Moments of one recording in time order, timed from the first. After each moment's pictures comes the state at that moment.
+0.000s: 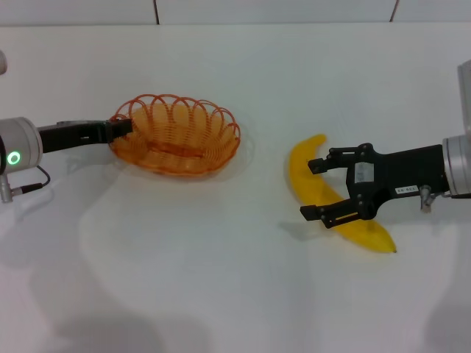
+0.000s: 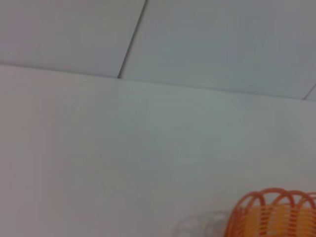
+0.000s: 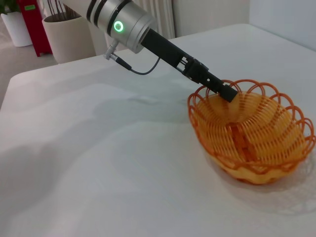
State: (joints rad) left arm -0.67 -2.04 0.86 0.46 1.95 0.90 -1.83; right arm 0.51 2.03 -0.89 -0.70 -2.09 -1.50 1.34
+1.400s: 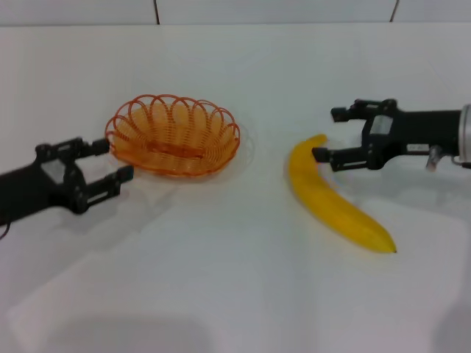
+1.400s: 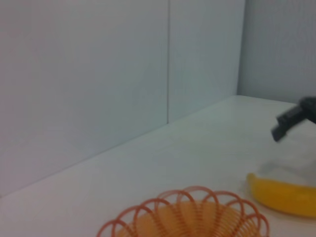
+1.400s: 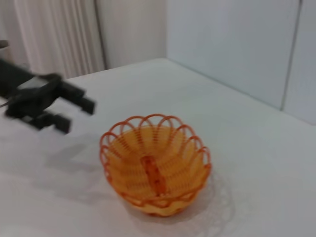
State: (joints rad) left arm -0.31 -2.04 1.06 0.71 1.59 1.29 -1.12; right arm 0.45 2.05 -0.89 -0.81 -1.97 -1.37 1.41
